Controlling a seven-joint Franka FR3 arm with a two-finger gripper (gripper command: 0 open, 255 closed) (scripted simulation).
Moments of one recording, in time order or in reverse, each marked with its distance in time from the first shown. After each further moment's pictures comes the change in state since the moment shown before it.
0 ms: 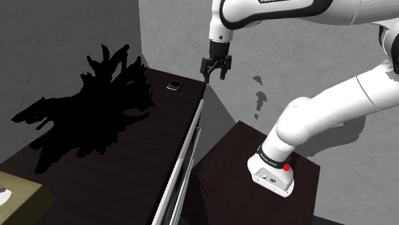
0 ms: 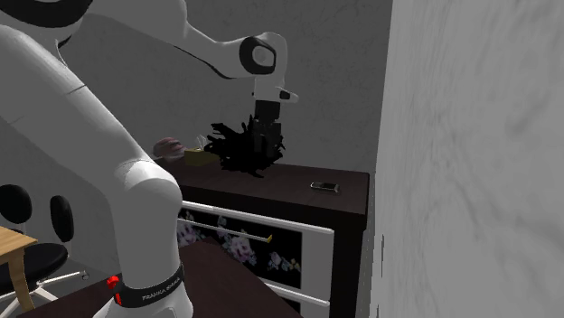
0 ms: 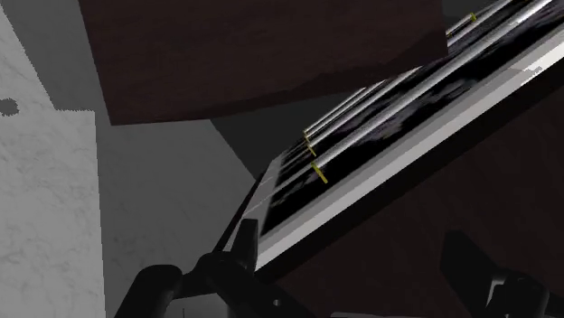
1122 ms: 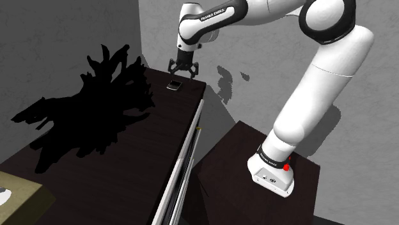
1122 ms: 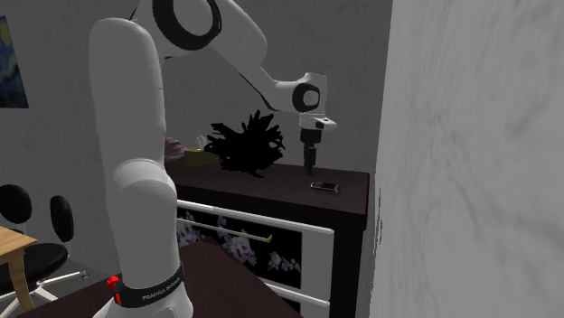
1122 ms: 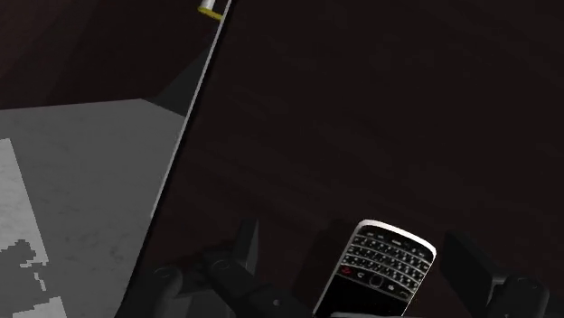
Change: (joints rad) arm -0.095 0.590 0.046 0.325 -0.023 0.370 0.478
